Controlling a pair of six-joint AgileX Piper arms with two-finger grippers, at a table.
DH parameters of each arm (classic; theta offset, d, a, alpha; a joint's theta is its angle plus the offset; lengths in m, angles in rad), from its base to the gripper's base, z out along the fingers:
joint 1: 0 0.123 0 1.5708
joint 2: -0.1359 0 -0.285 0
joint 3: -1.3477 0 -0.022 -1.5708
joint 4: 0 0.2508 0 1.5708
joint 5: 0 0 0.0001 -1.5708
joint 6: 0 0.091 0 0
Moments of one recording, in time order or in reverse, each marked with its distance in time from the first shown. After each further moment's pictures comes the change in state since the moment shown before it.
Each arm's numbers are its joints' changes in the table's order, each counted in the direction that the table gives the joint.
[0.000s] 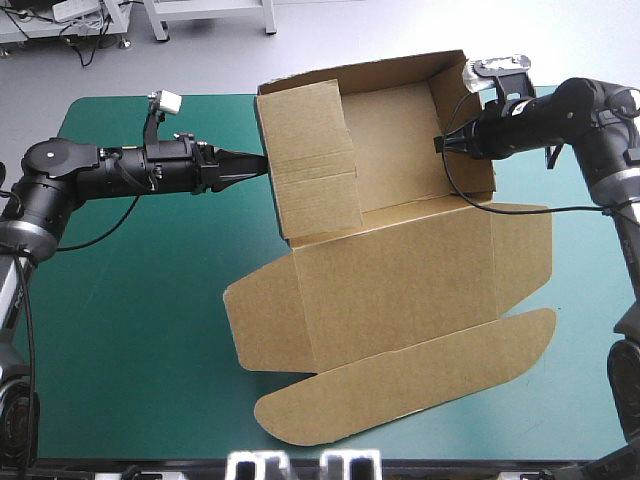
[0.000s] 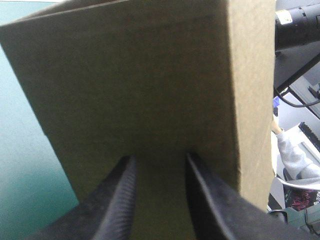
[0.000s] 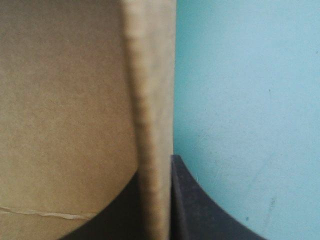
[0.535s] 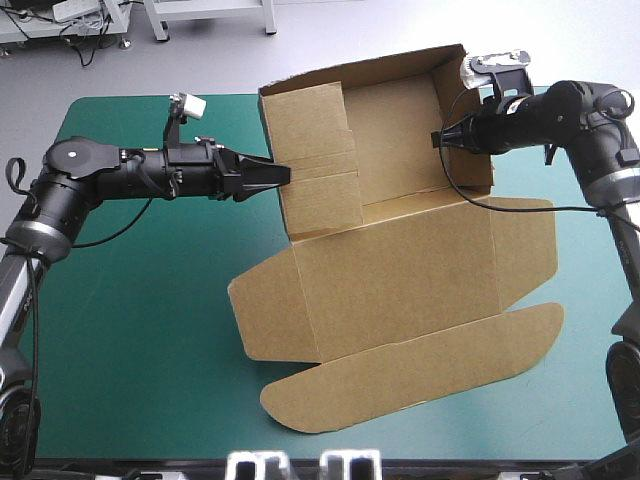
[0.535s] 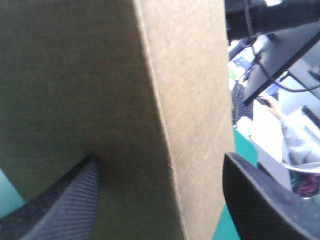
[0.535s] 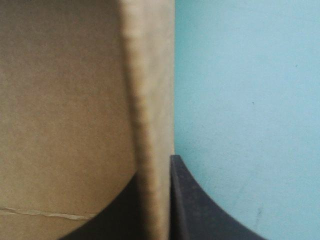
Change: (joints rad) left arm -0.096 0.002 0.012 0.053 0.061 -0.008; right arm 0.032 0.000 0.000 -0.072 0.062 0.057
